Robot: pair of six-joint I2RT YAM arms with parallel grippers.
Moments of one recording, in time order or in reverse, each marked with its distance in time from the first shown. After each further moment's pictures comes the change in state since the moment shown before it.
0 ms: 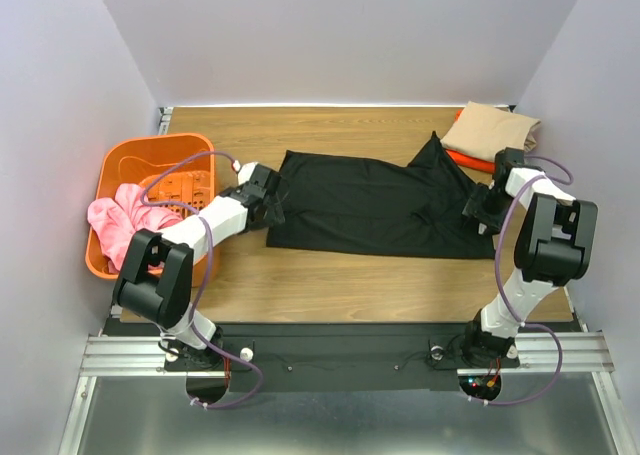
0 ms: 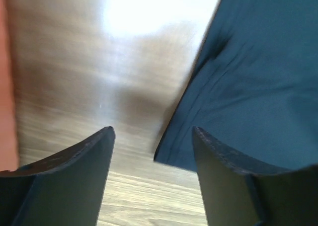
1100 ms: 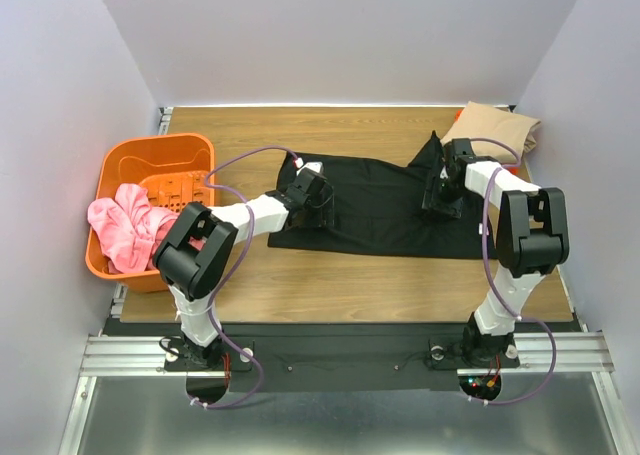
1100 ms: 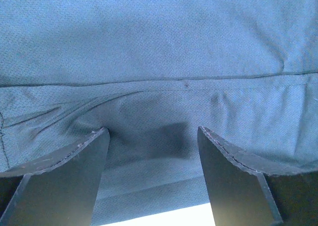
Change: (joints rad) left arm -0.208 0.259 0.146 0.297 0.217 0.108; right arm 0.295 0.038 0.056 0.090 -0.131 0.002
